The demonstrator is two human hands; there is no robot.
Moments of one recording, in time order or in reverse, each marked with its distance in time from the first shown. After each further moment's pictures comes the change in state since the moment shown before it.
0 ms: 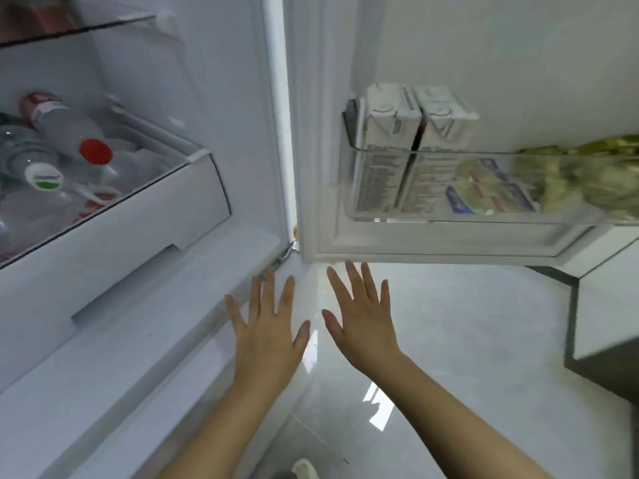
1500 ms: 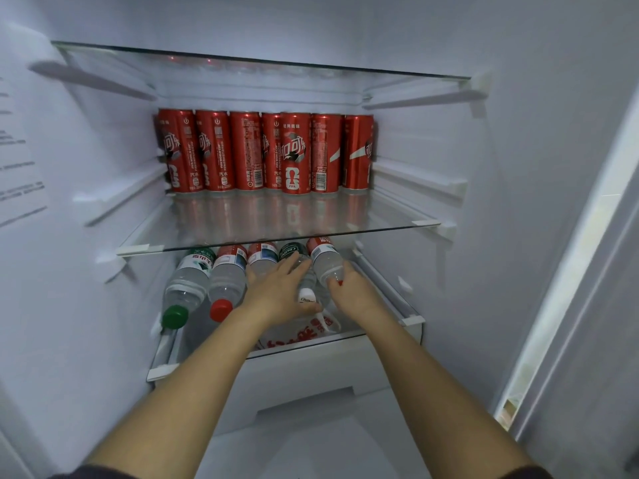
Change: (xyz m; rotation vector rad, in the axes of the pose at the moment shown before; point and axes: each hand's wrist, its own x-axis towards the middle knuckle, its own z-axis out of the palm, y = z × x) left_hand 0.123 -0.265 -0.192 0.118 0.021 -0.488; right_hand 0.269 -0.309 -0.073 0.522 -0.125 -0.459
